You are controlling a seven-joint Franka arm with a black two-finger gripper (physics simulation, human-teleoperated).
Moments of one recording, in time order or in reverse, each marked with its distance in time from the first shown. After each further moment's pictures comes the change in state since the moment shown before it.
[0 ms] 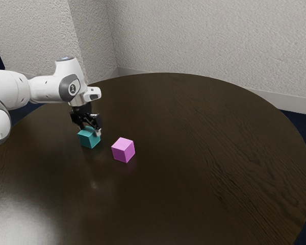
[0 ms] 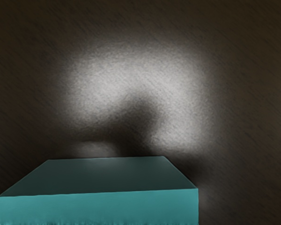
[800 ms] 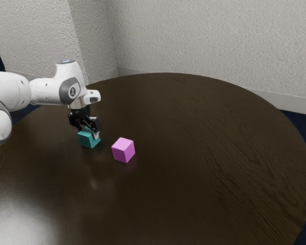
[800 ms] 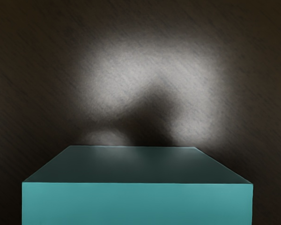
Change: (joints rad) arm 0.000 0.014 0.008 -0.002 0.045 0.003 -0.048
